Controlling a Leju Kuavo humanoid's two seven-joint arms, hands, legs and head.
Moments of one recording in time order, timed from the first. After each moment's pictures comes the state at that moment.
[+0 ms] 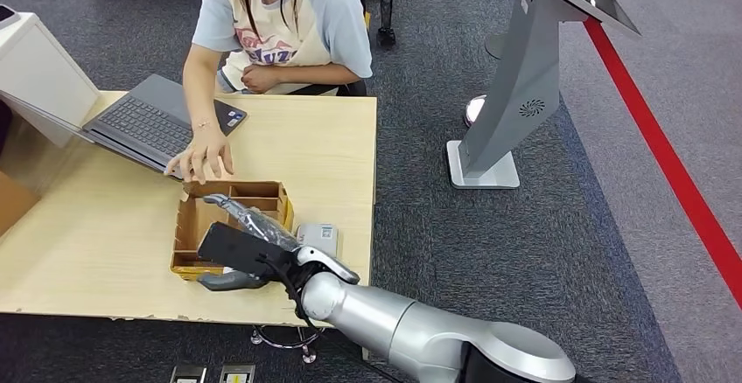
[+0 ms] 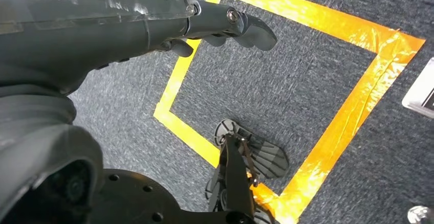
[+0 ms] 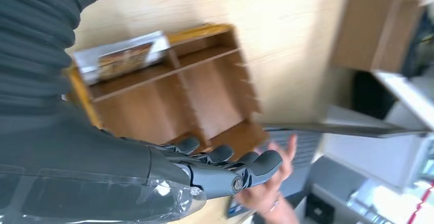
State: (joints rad) left arm -0.10 0.02 -0.99 -0.24 1.46 0.48 -0.30; right arm -0.83 0.36 1.32 -0.73 -0.32 -0.23 -0.17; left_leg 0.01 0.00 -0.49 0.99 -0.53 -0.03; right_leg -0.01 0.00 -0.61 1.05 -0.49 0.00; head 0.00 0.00
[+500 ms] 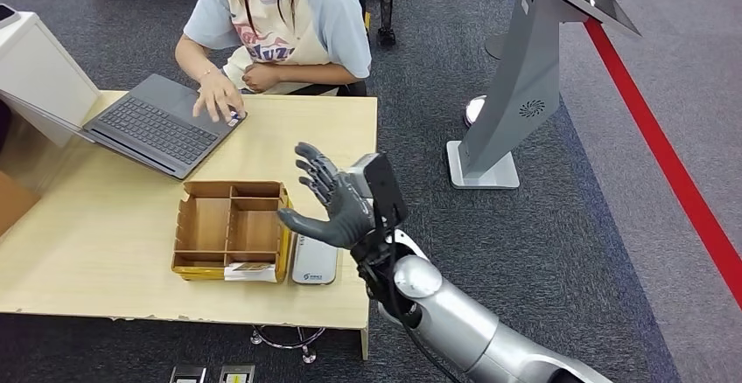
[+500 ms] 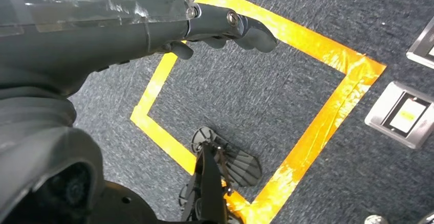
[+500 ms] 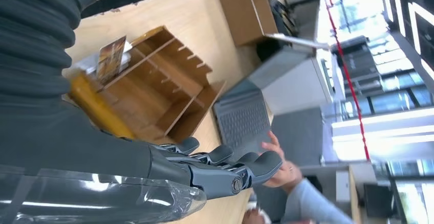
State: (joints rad) left arm -0.09 0.02 -0.94 -0.24 1.51 0.50 -0.42; right arm -0.57 0.03 0.94 -1.33 -0.57 -0.21 -0.14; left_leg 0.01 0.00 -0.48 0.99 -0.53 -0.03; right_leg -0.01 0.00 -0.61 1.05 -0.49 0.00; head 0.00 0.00
